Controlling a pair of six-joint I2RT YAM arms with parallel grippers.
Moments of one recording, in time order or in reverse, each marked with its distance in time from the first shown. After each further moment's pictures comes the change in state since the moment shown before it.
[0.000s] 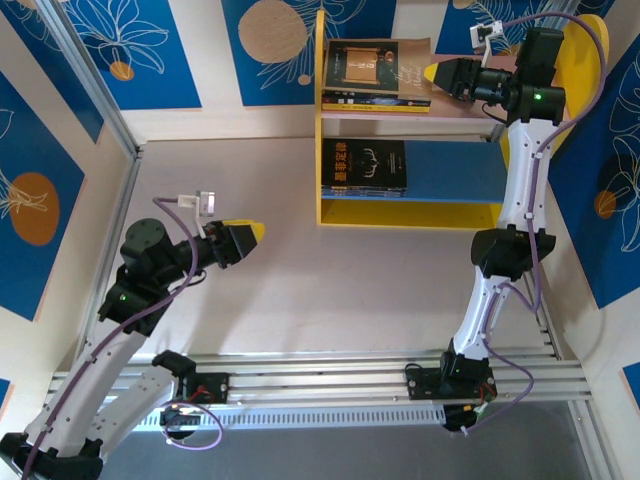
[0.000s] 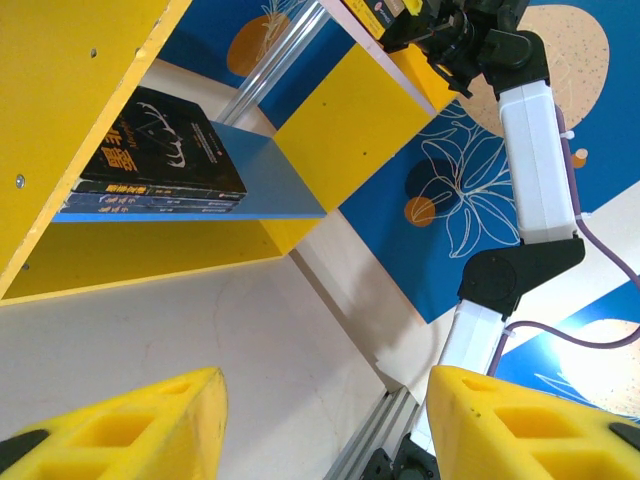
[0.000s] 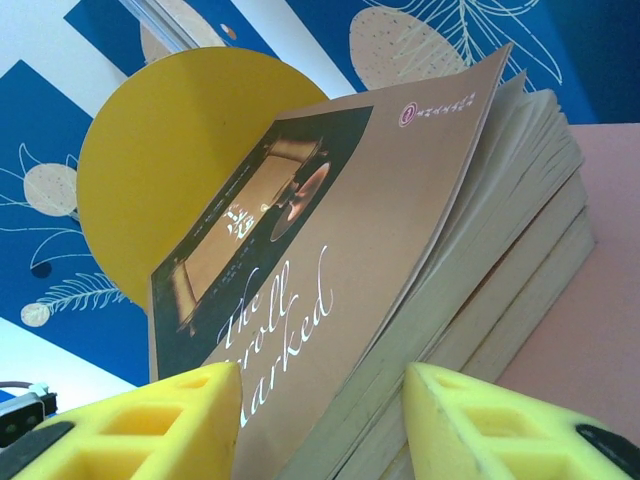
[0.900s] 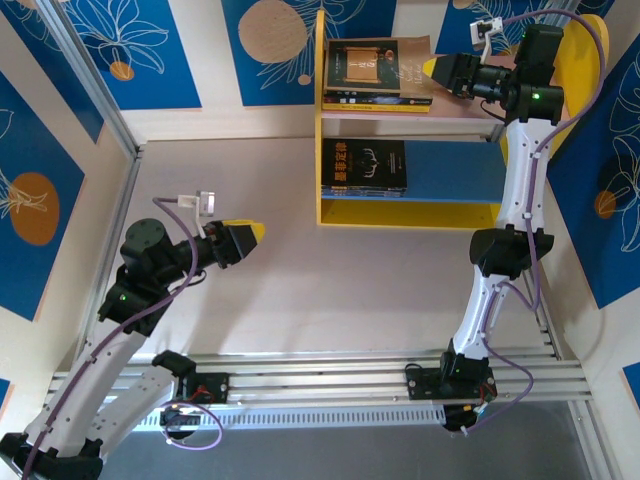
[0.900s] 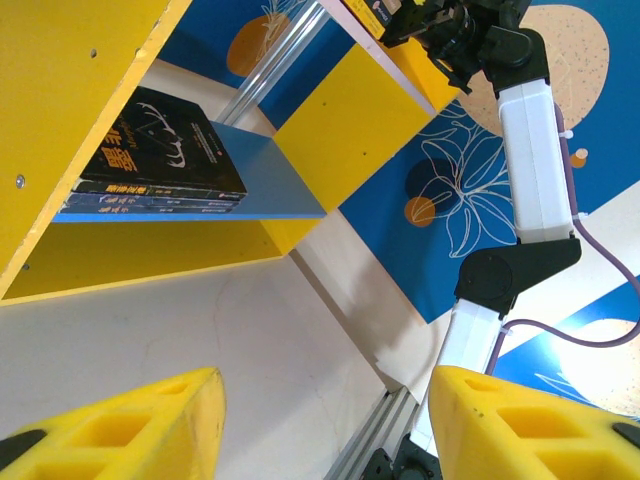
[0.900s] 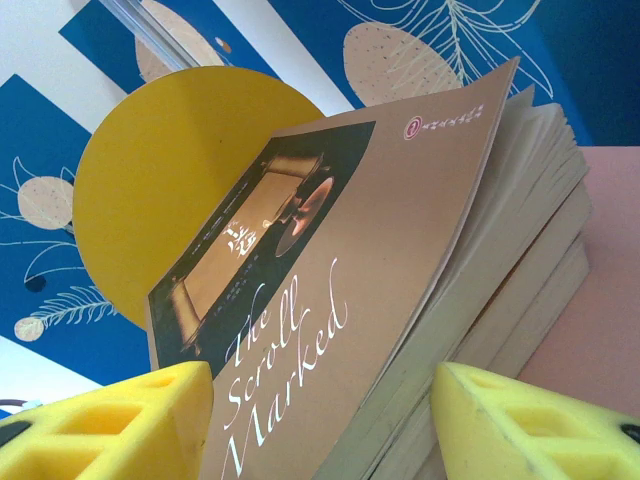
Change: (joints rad) left arm 0.000 0.000 0.000 0.000 0.000 0.001; right arm 0.010 0.014 0.033 0.020 0.035 0.041
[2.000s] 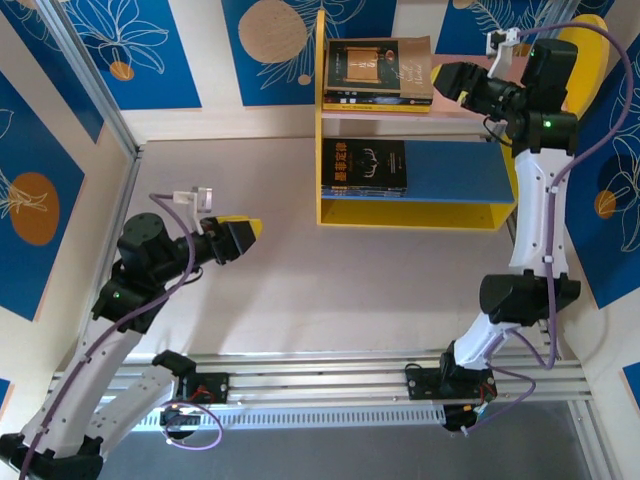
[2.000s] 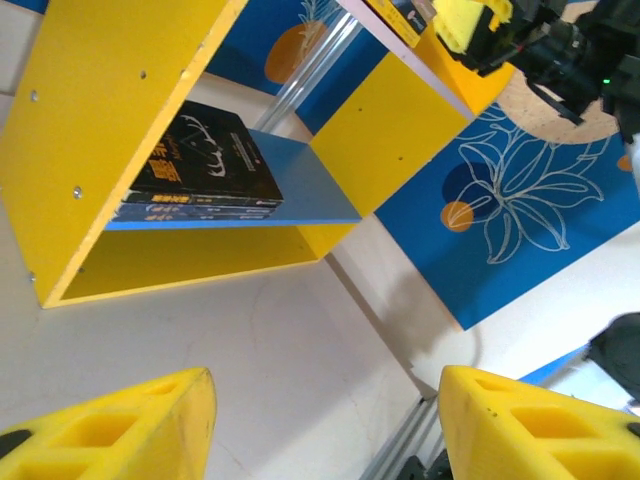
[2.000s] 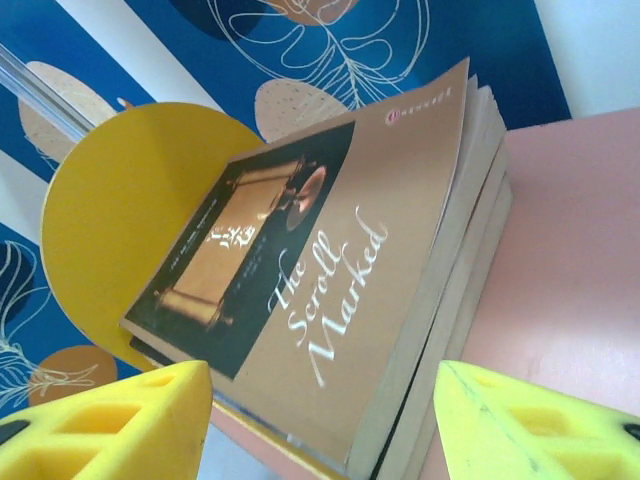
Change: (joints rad) left arm 0.000 0.028 0.087 -0.129 -0.079 0.077; right arm 0.039 -0.473 -0.567 0.156 0.391 0.043
